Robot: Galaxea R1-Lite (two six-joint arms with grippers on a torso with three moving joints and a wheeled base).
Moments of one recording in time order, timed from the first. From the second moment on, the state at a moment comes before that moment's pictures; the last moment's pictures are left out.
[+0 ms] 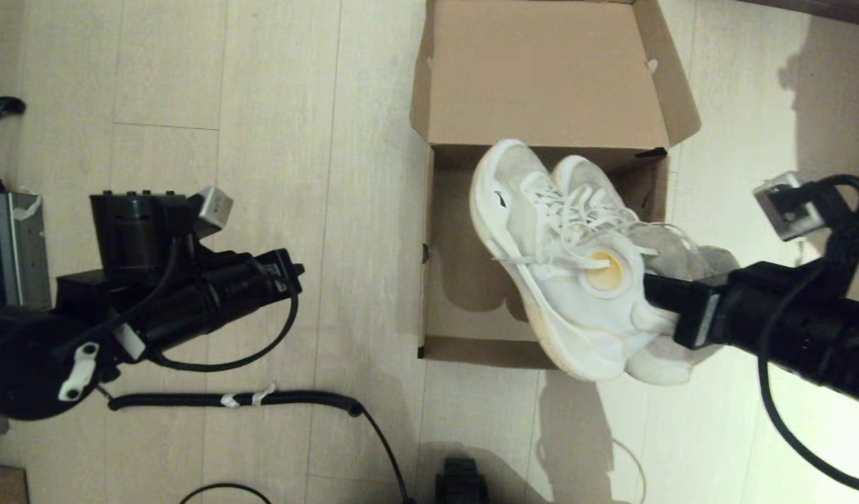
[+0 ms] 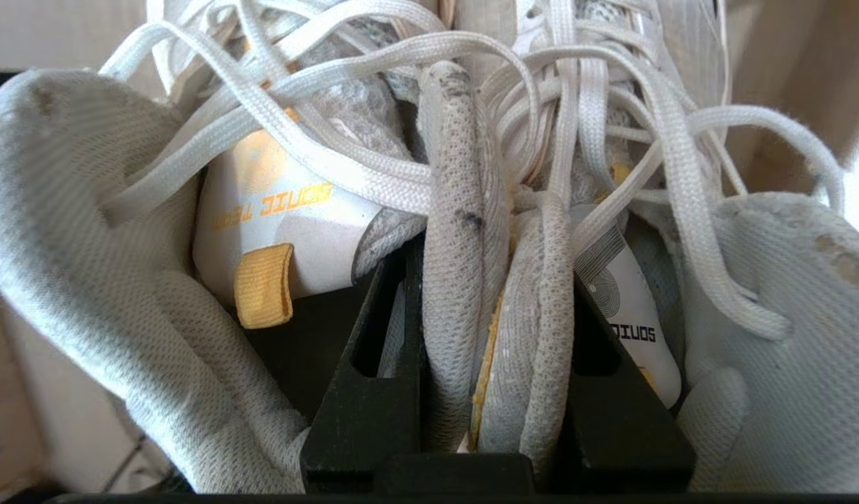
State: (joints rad) left arm -0.30 1.63 -0.85 -0.53 0.04 -0.35; right arm 0.52 1.33 -0.65 -0.54 -0.07 0.15
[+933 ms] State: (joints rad) left arm -0.24 1.64 -0.82 -0.53 0.02 -0.36; right arm 0.59 1.71 -0.64 -0.97 -0.27 0.04
